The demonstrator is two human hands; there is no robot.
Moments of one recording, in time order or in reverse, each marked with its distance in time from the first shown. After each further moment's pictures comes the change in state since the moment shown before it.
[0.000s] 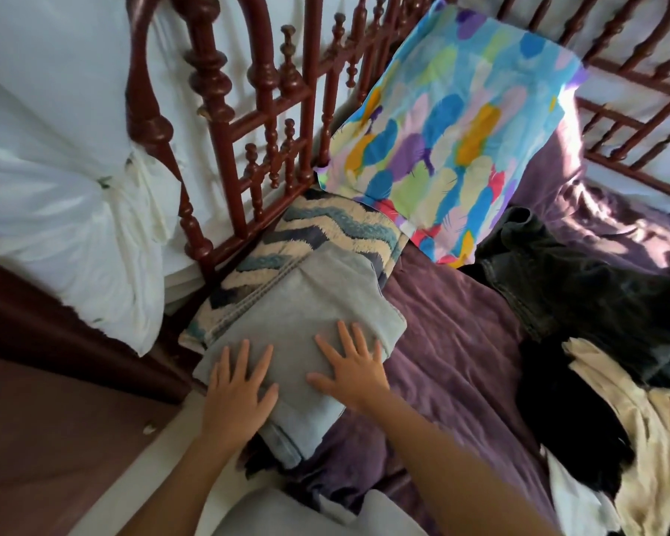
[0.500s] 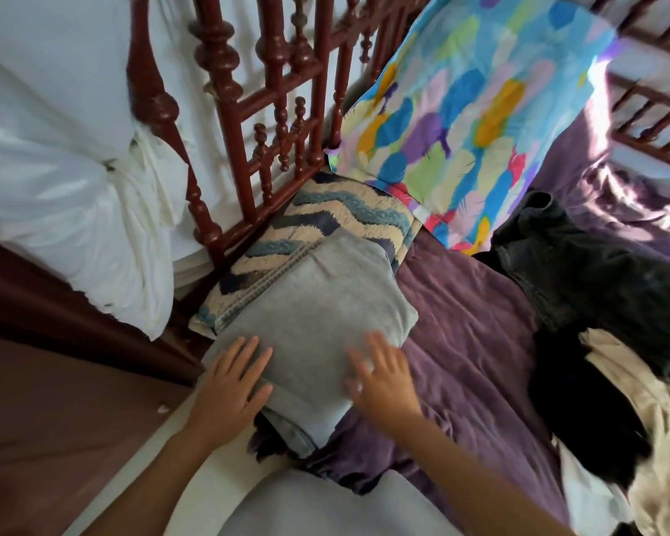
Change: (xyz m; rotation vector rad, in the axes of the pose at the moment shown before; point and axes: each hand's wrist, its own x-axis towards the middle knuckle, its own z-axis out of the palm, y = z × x) left_hand -0.010 -0.037 0.006 -0.104 0.190 0.237; right_hand -0.031 0.014 0.030 0.032 0.472 -0.091
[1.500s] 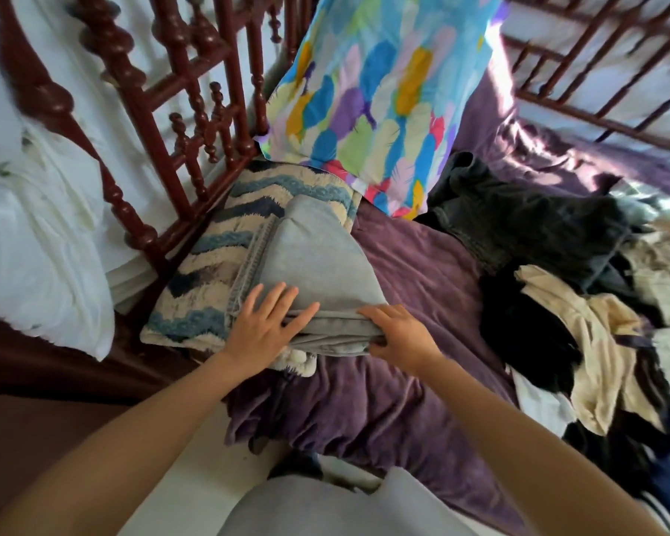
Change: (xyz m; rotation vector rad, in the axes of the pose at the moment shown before) left_hand 0.086 0.064 0.005 0.426 0.359 0.632; right_hand -0.029 0.063 -0.037 0.213 -0.036 0.131
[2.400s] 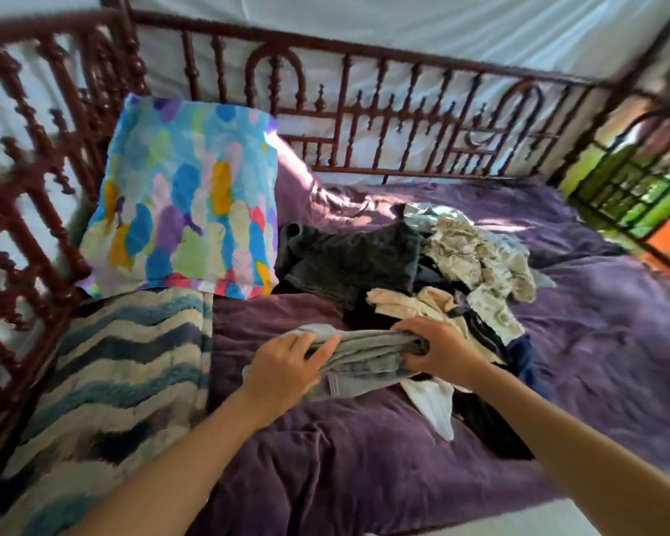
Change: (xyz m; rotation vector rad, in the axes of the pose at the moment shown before) left_hand 0.165 0.110 -0.094 -0.368 0.385 0.440; right_hand -0.159 0.048 -0.155 0.099 0.319 0.462
